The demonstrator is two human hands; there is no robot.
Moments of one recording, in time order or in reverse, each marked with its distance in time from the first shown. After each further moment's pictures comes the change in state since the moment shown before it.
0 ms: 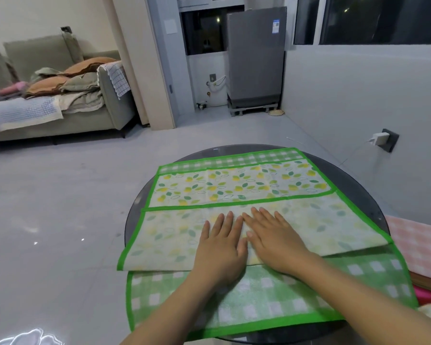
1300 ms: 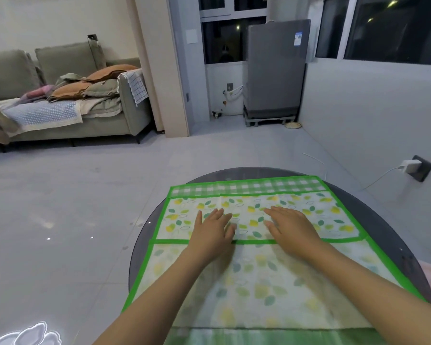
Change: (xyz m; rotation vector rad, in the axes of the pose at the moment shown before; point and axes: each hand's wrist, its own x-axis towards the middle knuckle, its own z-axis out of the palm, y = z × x) left_hand 0.100 -0.059 -0.050 -0.112 0.070 -0.079; right_hand 0.100 0.046 -0.045 0.054 0.158 0.017
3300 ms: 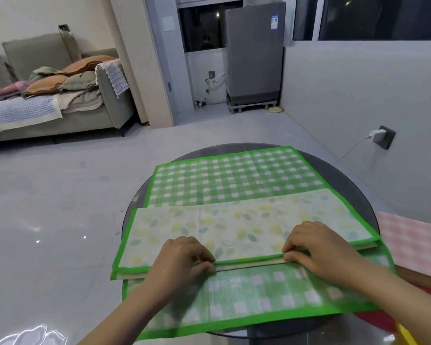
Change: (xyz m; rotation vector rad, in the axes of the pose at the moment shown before) left_hand -0.149 -0.004 0.004 -0.186 0.053 0.217; right_hand -0.166 0.023 -0.011 0.110 0.044 -0.255
